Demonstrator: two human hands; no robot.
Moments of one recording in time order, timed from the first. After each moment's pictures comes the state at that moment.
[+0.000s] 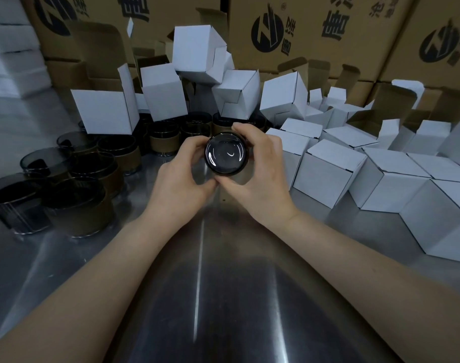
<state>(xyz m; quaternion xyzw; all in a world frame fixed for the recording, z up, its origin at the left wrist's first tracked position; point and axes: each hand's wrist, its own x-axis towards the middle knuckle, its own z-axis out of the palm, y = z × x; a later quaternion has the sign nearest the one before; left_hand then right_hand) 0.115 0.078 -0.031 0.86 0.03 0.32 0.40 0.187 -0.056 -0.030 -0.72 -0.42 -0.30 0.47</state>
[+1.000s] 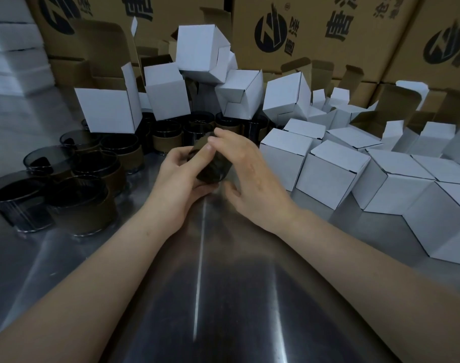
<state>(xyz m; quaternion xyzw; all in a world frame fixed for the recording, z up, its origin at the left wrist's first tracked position) 0.108 0.066 -0.011 0.58 0.14 0.19 0.78 0.197 -0.058 -0.031 -0.71 -0.58 -0.26 0.32</state>
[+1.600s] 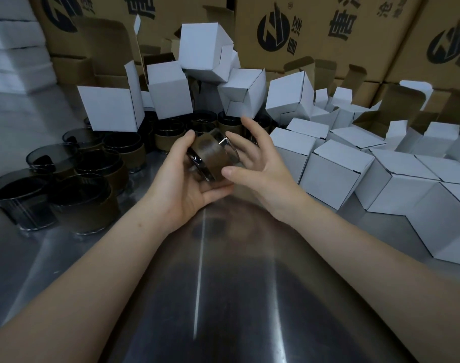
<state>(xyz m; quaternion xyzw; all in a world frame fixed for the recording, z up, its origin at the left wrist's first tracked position) 0.113 0.078 -0.016 0.46 0.10 0.06 0.88 0.196 -0.062 -0.021 -0.60 -0.36 0.17 0.69</state>
